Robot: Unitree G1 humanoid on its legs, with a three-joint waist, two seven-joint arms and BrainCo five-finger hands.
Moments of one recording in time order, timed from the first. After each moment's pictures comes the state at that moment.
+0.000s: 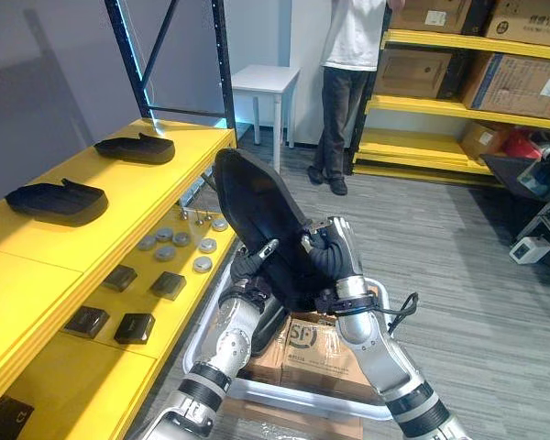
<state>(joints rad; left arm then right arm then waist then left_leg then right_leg) -0.50 0.10 -0.30 0.37 -1.10 -0.21 0.23 -0.39 -0.14 0.40 -0.07 -0.48 0.01 -0.41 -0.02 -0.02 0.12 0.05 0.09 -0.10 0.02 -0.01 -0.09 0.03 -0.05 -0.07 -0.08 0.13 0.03</state>
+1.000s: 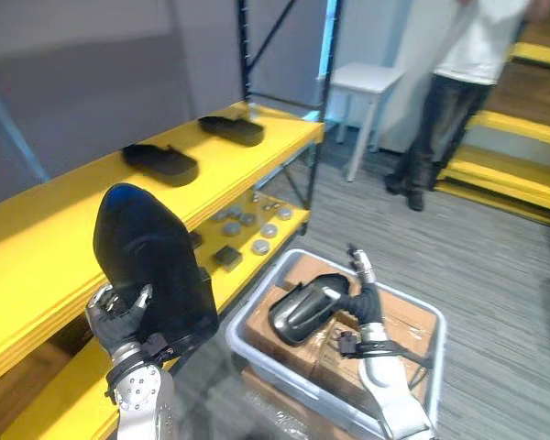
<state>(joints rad) 0.03 0.05 0.29 -0.09 -0.07 -0.18 0.47 -0.09 -0.10 0.04 -0.01 -0.17 -0.20 -0.34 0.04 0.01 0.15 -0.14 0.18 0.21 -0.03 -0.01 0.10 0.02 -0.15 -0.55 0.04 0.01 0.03</state>
